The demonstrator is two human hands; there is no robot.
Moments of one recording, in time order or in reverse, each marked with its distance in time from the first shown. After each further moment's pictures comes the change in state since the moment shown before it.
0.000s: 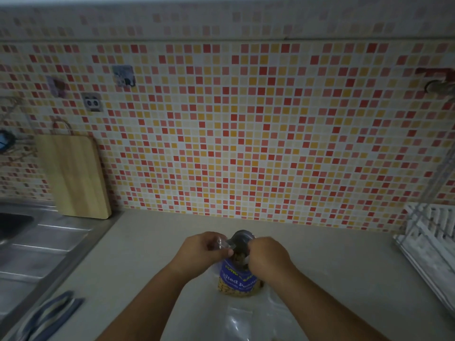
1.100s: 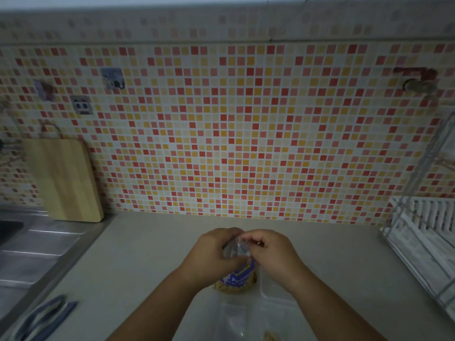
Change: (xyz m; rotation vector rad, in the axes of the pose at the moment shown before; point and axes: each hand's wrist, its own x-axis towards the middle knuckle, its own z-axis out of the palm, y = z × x) left_hand -0.031 0.049 0.018 0.191 -0.015 0.444; right_hand -0.062 0.033 -0.013 0.878 0.244 -0.293
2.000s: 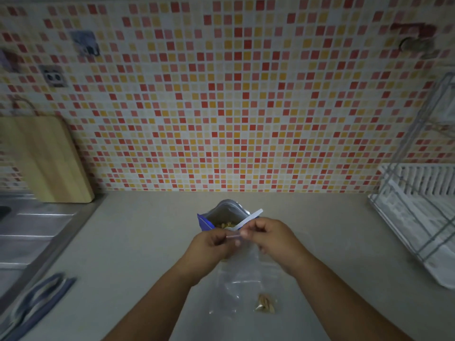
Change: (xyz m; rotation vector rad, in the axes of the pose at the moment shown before) left_hand -0.030 -0.025 0.040 -0.662 -0.076 -0.397; right_hand -0.016 0.041 0.008 0.266 -0.040 0.124
